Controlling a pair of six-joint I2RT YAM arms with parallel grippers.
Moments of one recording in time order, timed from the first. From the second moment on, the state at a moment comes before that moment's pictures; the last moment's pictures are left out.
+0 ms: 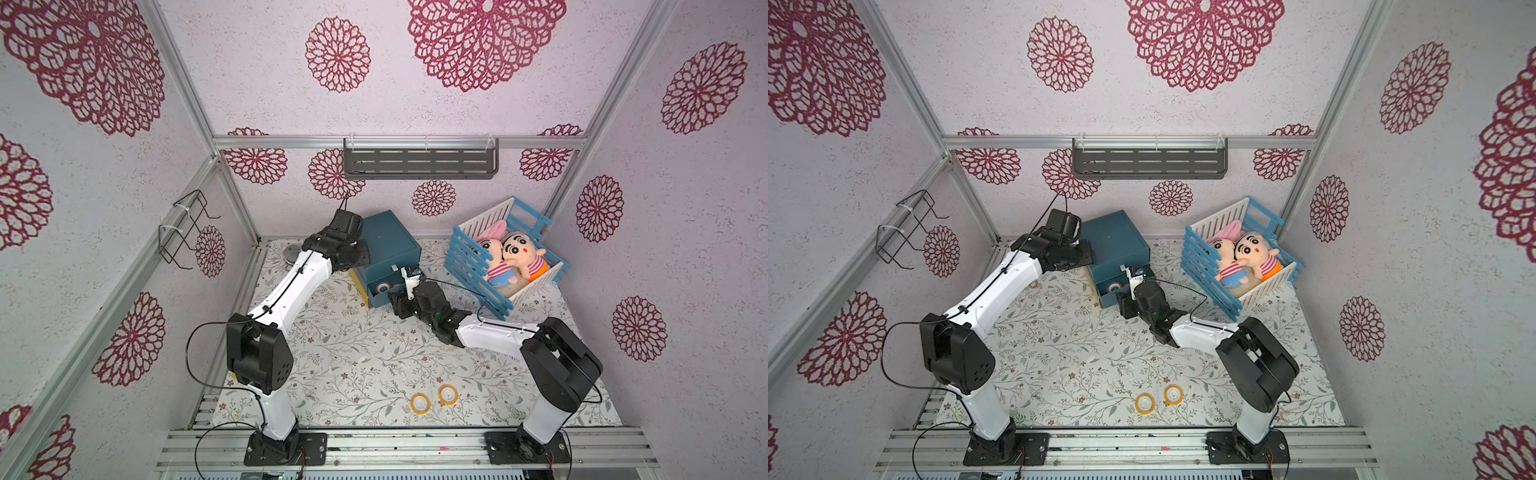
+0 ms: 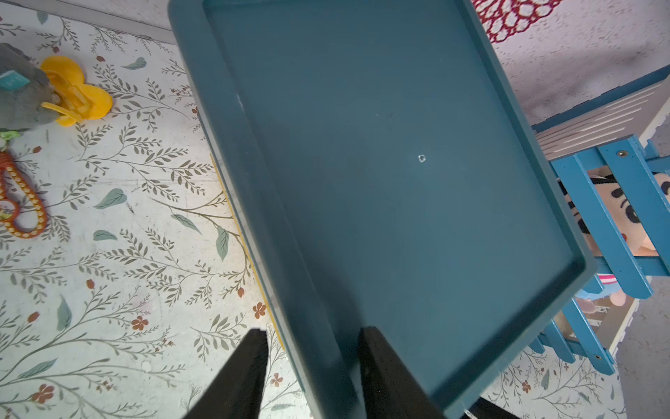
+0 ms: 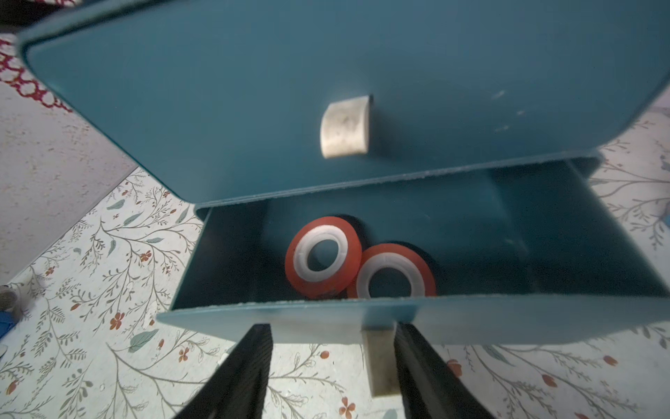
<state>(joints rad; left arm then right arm) -0.38 1.83 1.76 -0.79 -0.04 -0.51 0.72 1.74 0.99 0.33 0.11 0.29</state>
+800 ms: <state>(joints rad) -0.38 1.83 1.76 -0.79 -0.02 -0.49 0.72 1.89 1.09 0.49 0.15 0.27</state>
